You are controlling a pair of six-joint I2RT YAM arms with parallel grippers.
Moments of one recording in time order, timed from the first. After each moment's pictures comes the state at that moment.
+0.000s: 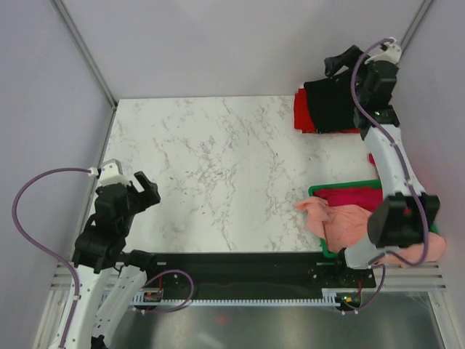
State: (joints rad) left arm -0.24 0.46 0.81 -0.81 -0.33 -0.45; right arm -0.04 1.72 1.64 0.03 -0.08 0.54
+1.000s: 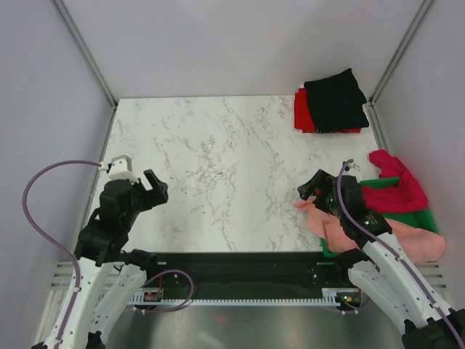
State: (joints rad) left arm -0.28 0.51 0.81 -0.79 -0.23 -0.45; right arm 0.36 0.67 0.55 -0.50 0.12 0.79
